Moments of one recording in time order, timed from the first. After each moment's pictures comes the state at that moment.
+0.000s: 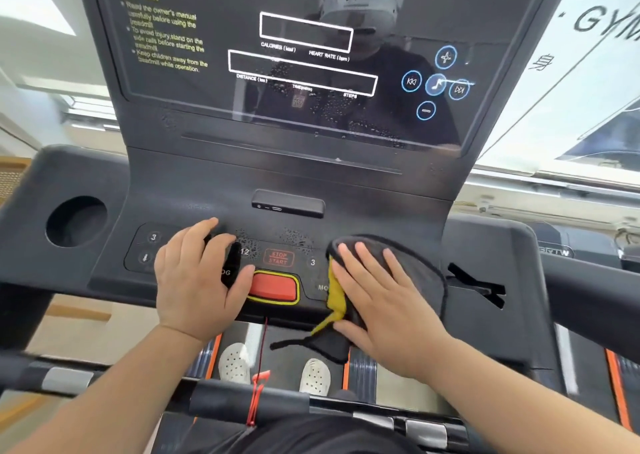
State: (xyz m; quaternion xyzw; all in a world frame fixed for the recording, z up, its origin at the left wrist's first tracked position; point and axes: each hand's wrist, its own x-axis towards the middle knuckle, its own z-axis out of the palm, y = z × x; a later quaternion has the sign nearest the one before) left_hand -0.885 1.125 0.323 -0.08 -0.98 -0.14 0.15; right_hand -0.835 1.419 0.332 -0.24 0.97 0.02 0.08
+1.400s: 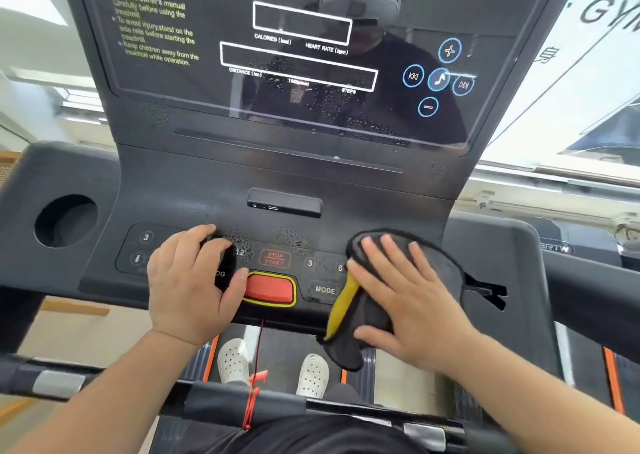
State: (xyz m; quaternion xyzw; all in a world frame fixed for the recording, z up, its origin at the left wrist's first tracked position) left_hand -0.886 1.124 0.319 -0.09 -0.97 -0.14 0.17; right_hand -0.840 1.454 0.338 -0.25 0.97 0.02 0.07
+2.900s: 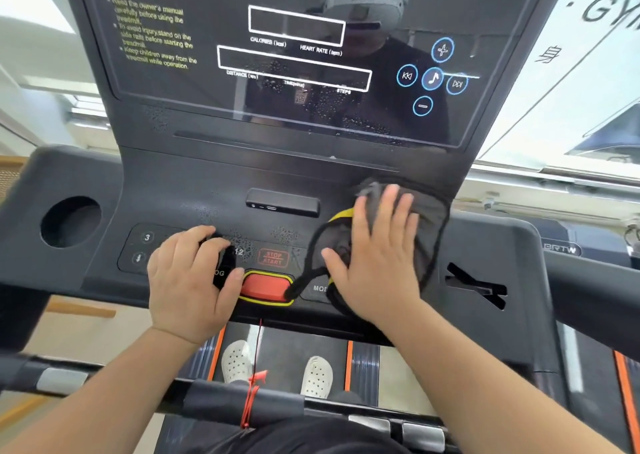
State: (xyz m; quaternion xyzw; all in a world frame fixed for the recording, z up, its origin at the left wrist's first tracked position) left_hand -0.883 1.124 0.319 -0.09 -0.97 -0.14 0.16; right_hand -0.886 1.390 0.331 0.01 1.00 -0.04 0.00
